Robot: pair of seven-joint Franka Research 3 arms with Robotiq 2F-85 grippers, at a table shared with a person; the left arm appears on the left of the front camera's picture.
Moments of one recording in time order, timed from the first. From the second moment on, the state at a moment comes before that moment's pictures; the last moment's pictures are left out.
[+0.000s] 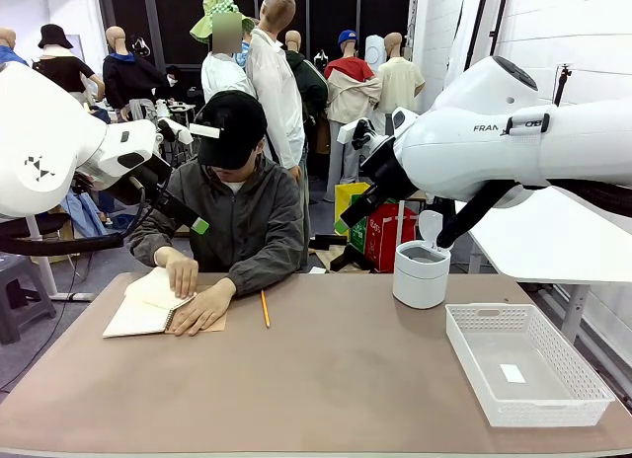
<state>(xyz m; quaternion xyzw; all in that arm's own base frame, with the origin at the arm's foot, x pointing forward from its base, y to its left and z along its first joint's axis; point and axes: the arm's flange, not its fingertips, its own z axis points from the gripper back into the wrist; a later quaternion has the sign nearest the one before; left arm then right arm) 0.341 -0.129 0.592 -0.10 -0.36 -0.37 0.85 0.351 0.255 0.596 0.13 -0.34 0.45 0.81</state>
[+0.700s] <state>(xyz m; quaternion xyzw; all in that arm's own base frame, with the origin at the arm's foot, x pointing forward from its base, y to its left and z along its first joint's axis) 0.341 -0.129 0.592 -0.10 -0.36 -0.37 0.85 0.351 0.255 0.596 0.13 -0.34 0.45 0.81</state>
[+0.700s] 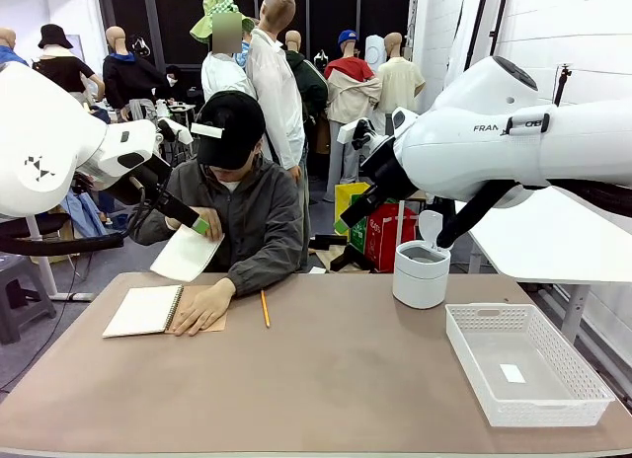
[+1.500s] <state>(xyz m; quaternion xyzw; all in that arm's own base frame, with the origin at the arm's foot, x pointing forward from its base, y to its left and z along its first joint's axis) 0.341 -0.129 0.592 -0.10 -0.36 -0.37 0.85 0.351 0.255 0.596 0.13 -0.34 0.45 0.81</state>
